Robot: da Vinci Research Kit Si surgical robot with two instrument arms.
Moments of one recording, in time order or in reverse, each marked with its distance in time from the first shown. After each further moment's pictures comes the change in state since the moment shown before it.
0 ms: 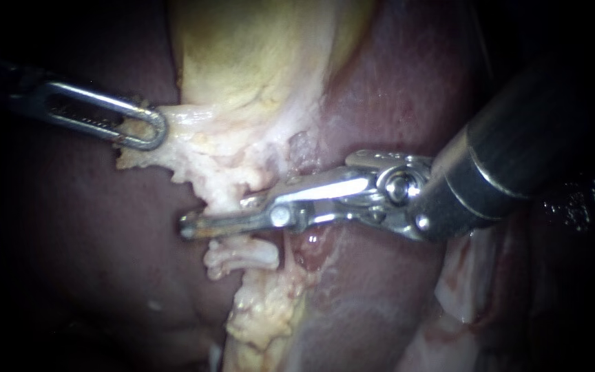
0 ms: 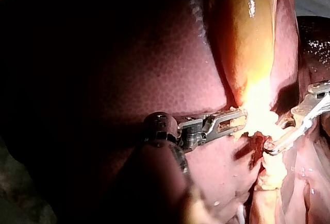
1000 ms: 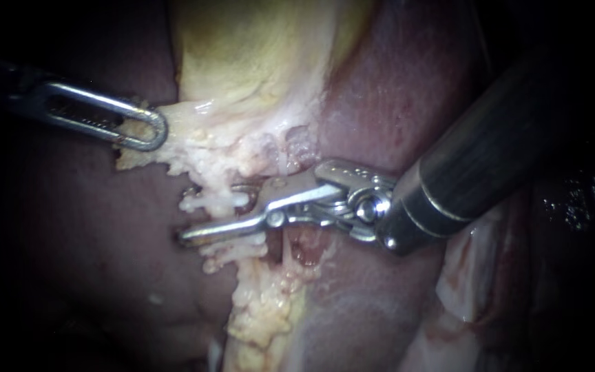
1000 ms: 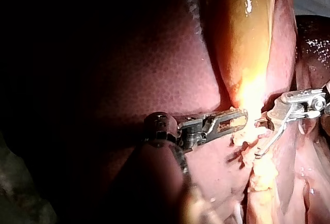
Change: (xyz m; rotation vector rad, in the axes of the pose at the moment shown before) right arm -0.003 0.008 0.003 -0.041 0.064 -0.259; left arm 0.000 0.000 0.000 0.002 0.002 0.000
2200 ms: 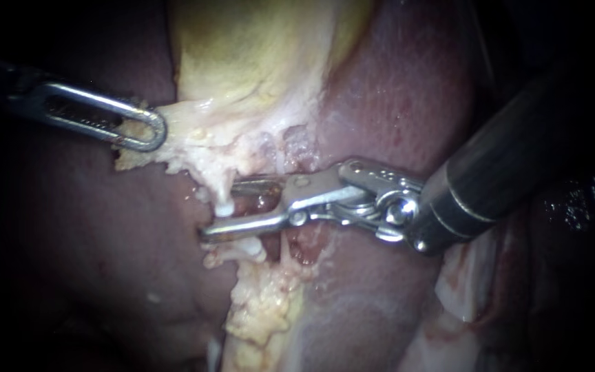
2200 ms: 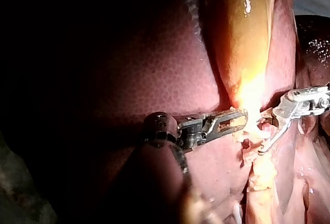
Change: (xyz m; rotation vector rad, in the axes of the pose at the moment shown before) right arm 0.000 -0.001 -0.001 0.005 -0.002 -0.091; left arm 0.000 0.000 0.000 0.000 0.000 0.000
